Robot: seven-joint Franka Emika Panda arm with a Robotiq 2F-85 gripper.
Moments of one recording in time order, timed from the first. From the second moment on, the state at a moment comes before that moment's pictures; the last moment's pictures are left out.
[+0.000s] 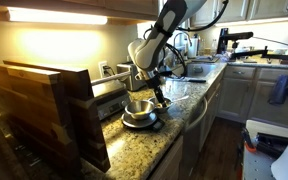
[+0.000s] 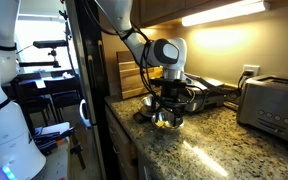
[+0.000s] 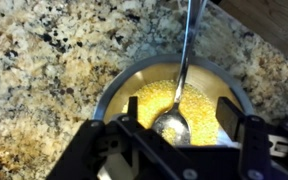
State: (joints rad) arm -0.12 0.41 -0.01 -2.02 -0.30 2.12 -0.54
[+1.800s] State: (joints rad) arm -0.13 0.42 0.00 -2.01 -0.29 2.12 -0.55
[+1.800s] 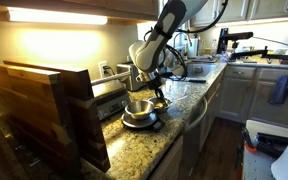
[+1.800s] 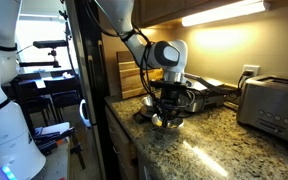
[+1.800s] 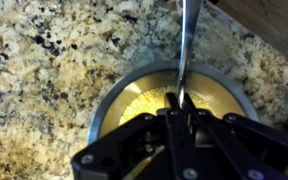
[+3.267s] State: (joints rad) arm -0.08 0.38 -0.01 -2.01 -0.50 2.05 -0.52
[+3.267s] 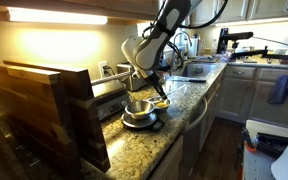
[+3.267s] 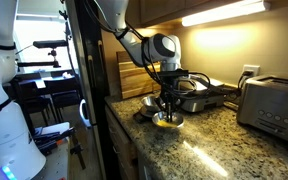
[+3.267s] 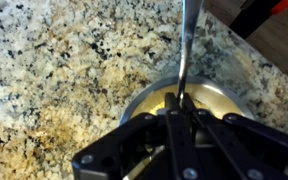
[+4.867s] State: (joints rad) arm 0.00 0.53 0.03 -1.91 -0.92 1.80 -0.51
